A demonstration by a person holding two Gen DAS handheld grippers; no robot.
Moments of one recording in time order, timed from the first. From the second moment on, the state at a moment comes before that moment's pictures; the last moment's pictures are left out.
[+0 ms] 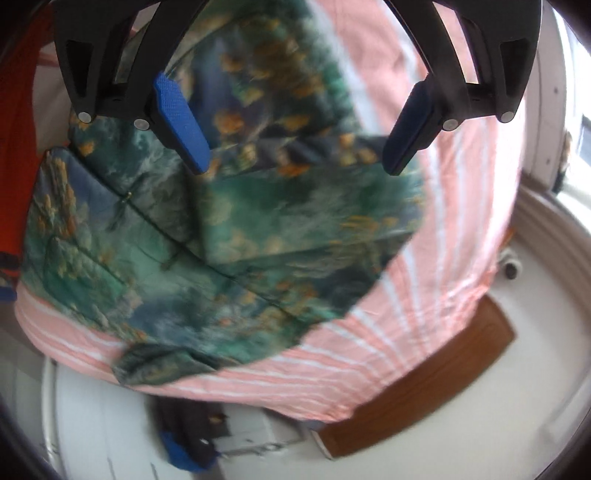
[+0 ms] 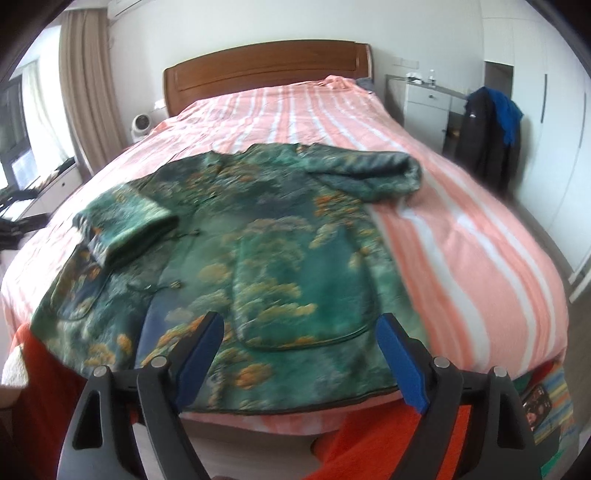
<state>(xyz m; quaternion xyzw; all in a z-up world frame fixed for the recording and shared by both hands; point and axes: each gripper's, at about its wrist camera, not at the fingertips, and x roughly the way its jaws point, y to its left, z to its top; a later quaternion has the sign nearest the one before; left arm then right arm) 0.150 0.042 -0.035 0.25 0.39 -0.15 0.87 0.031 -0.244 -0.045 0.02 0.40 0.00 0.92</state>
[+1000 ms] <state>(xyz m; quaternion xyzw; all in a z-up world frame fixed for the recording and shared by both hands) 0.146 0.453 -0.142 -0.23 0.44 0.33 0.80 0.032 -0.184 -0.060 0.00 0.40 0.11 0.91</state>
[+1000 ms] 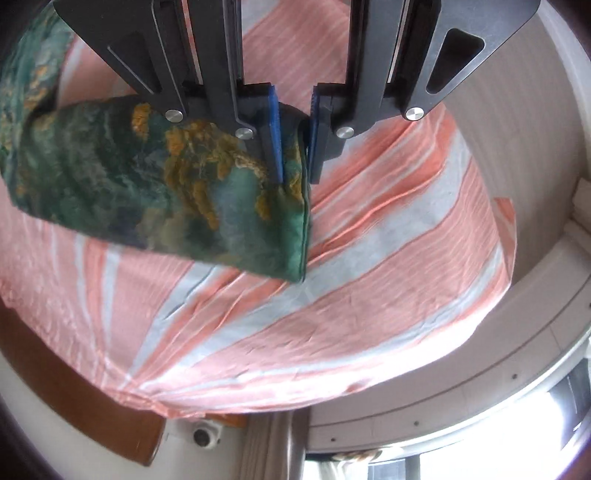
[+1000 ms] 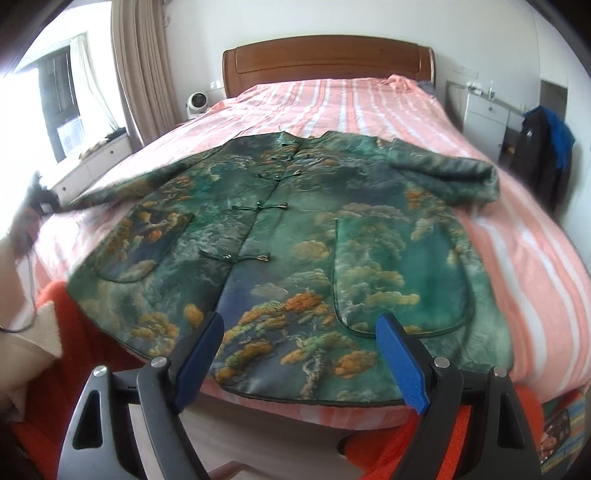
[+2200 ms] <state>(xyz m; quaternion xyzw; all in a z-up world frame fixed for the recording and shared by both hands) 0.104 0.245 -0.035 -0.14 0.41 0.21 0.88 0.204 -0.612 -0.015 0.12 0.36 -0.28 0.88</state>
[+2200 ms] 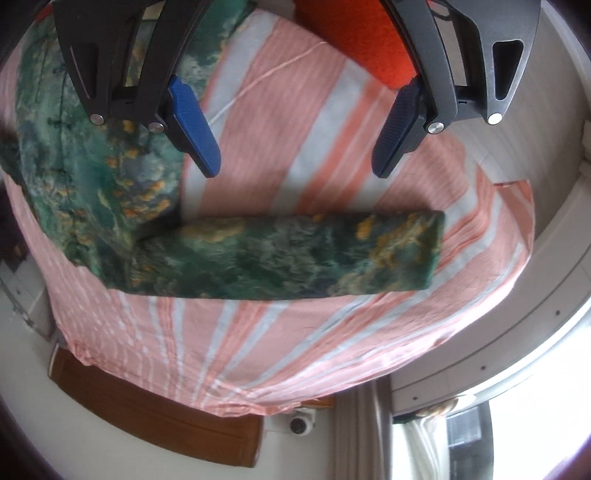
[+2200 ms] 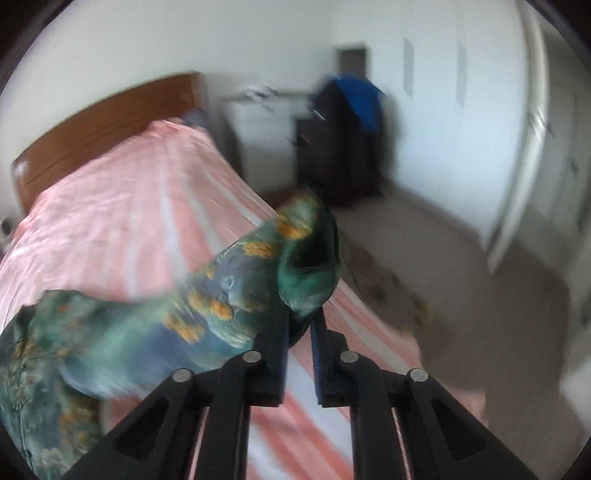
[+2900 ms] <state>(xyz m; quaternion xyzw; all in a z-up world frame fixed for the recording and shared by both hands) 0.136 0.113 -0.067 -0.04 0.41 0.08 0.91 0.076 -0.315 -0.051 0.11 0.32 -0.03 0.94</state>
